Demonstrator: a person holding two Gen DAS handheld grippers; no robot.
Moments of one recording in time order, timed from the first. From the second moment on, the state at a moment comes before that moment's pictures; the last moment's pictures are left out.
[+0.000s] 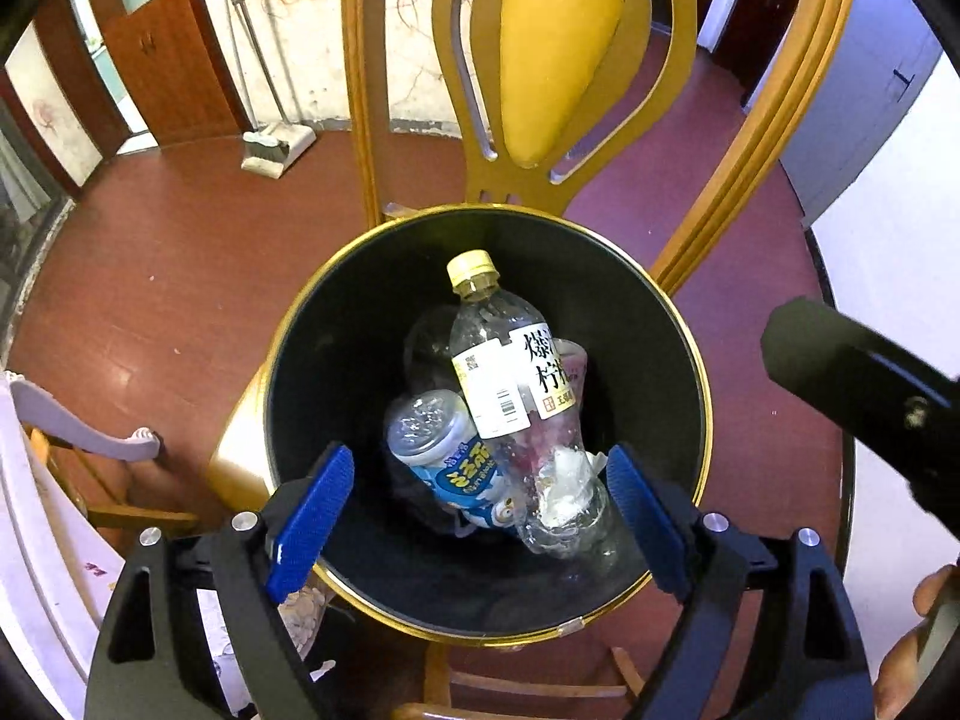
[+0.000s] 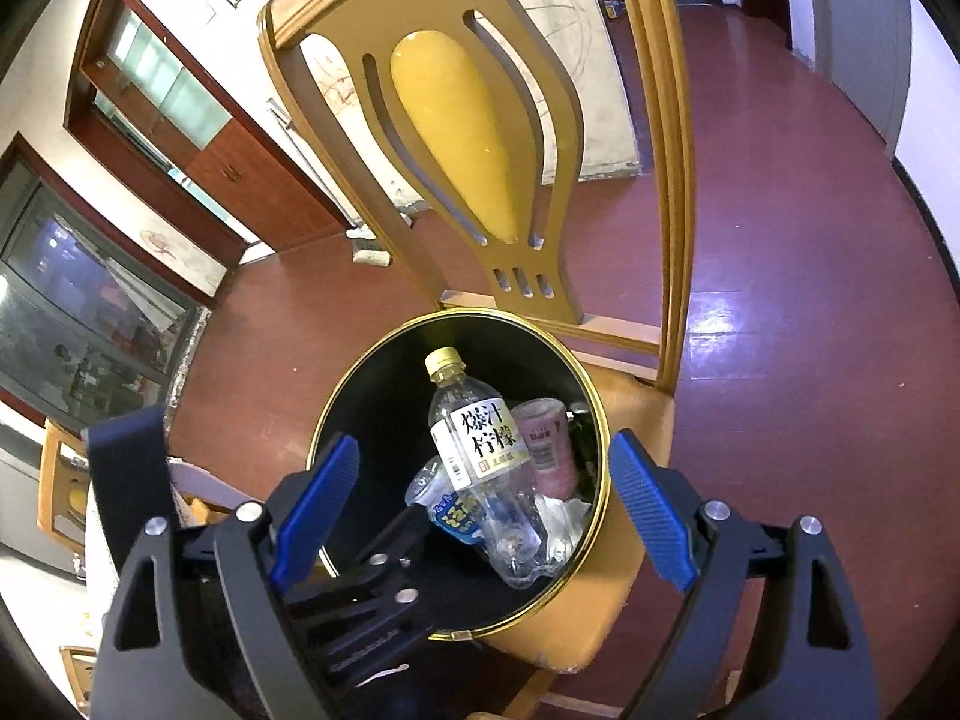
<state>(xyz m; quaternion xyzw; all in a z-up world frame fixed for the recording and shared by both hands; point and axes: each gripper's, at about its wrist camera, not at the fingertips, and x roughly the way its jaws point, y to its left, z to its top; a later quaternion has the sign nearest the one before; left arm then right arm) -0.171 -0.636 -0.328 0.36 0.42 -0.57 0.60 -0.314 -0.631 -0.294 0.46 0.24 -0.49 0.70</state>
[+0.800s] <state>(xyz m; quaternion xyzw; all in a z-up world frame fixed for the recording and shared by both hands) -0.027 -0.466 -0.212 0.22 0.34 -0.49 0.77 -0.166 -0.557 -0.231 0.36 0.30 -0.39 0.79</state>
